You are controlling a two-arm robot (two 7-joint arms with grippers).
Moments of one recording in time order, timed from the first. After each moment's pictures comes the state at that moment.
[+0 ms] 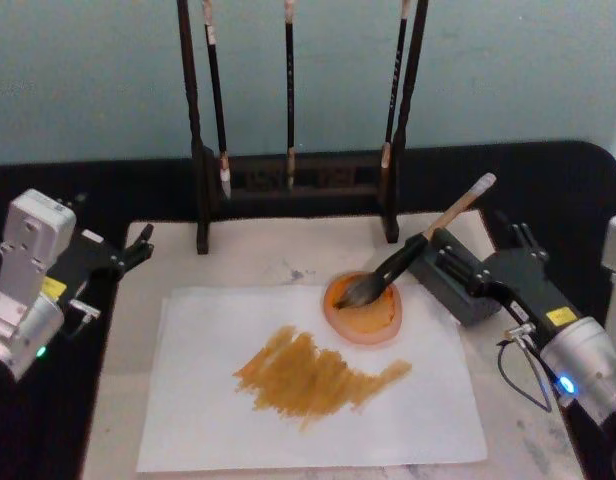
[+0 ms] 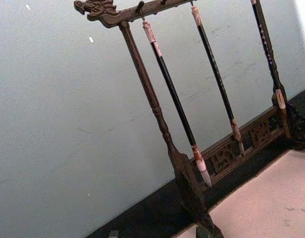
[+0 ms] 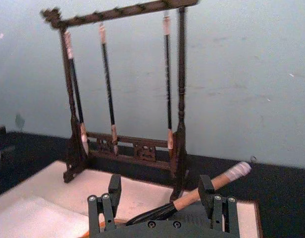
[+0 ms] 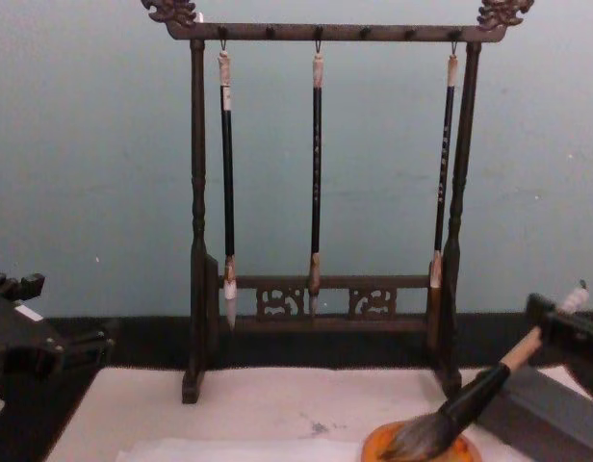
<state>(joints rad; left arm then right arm) -0.20 0.60 0.45 -1.41 -0.25 -0.12 0.03 0.04 0.59 -0.46 -1.59 0.63 -0.27 0.05</state>
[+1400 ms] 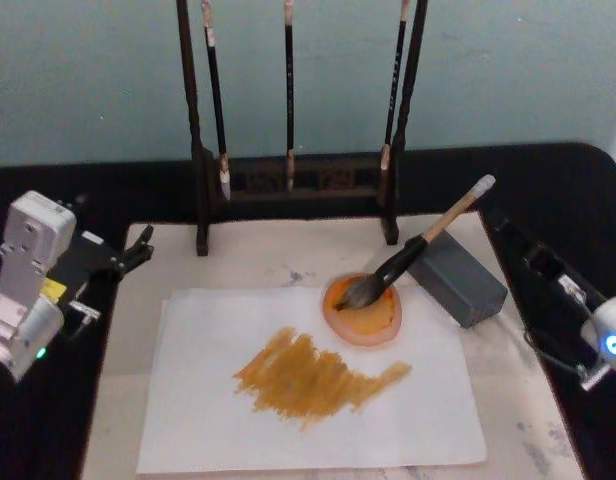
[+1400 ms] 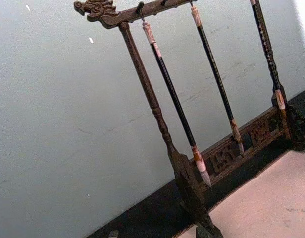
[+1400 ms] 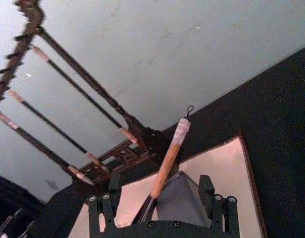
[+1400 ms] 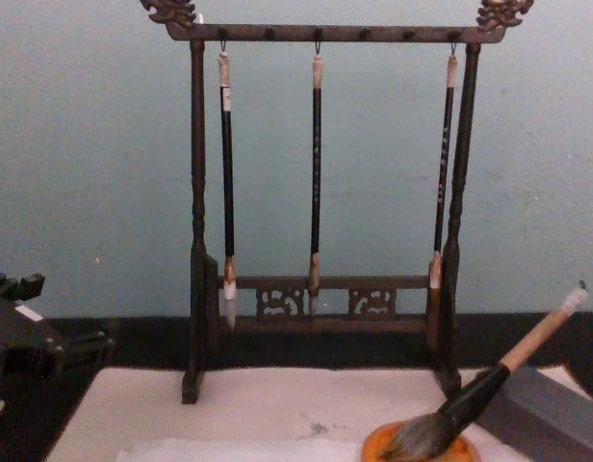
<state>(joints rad) -0.20 0.60 0.45 -1.41 -0.25 -0.12 0.03 0.06 0.52 -0.26 -1.48 1.23 0.06 0.20</state>
